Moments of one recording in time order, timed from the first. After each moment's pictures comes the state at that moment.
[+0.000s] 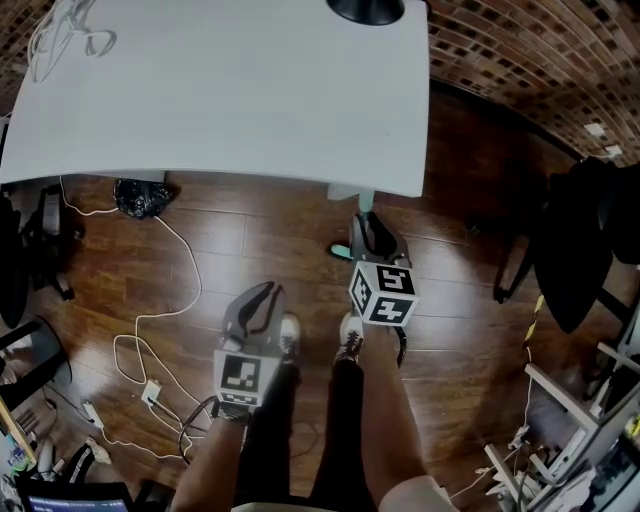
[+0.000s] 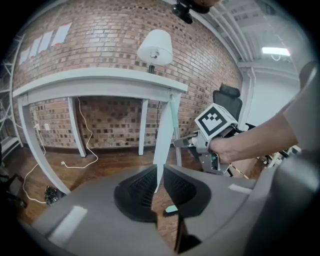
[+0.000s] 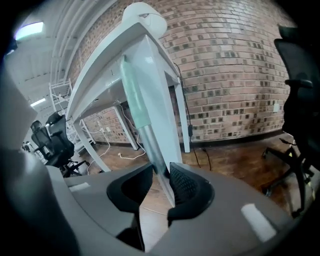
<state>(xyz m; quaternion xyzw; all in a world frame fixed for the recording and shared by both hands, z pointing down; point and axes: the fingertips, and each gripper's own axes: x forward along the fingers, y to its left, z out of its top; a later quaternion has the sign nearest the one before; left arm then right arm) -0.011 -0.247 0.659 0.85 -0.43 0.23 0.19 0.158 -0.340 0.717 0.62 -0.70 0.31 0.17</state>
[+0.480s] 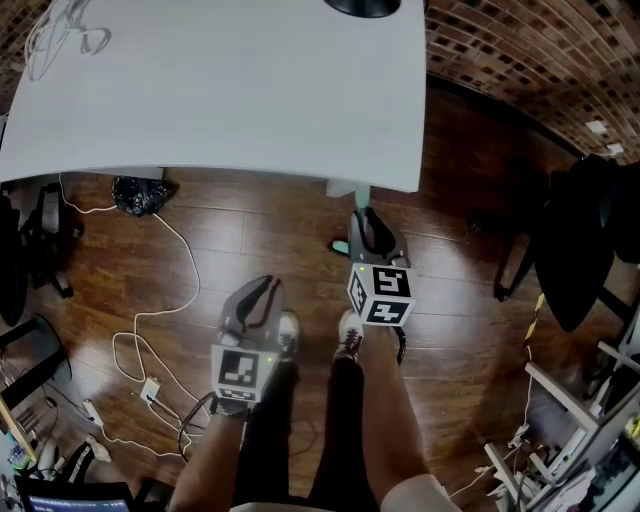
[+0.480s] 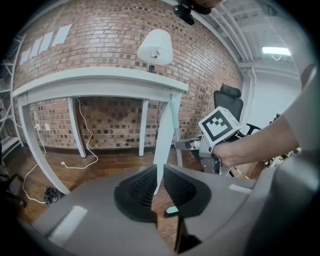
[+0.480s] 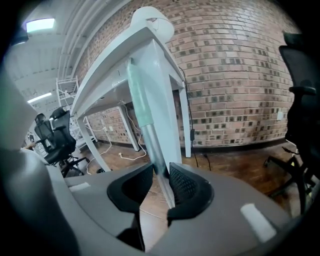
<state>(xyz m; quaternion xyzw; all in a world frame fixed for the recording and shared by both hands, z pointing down) -0.006 -0.252 0.661 0.85 -0.44 0.22 0.19 0.157 -0.339 0.717 0.61 -0.72 0.27 0.17</state>
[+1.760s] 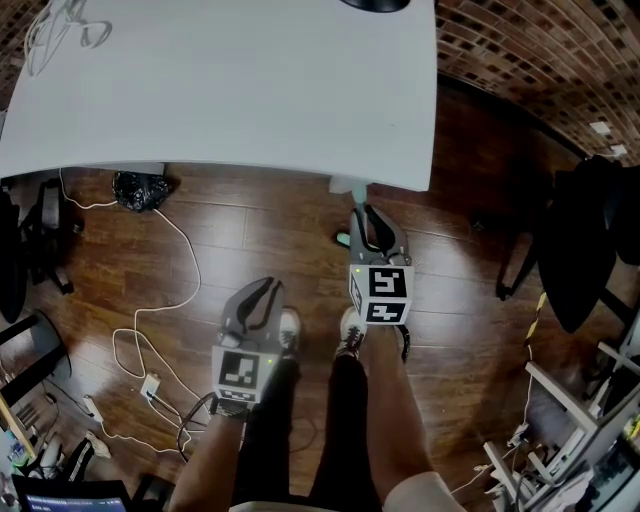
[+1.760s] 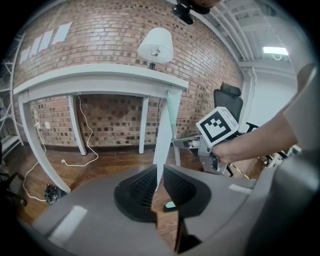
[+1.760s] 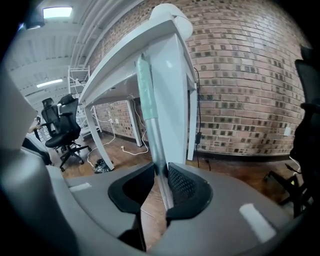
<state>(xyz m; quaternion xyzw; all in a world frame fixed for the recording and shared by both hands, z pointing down) -0.011 -0.246 0.670 0.85 -0.43 0.23 0.19 0.147 -0.341 0.722 0.59 -0.75 0.23 0.21</state>
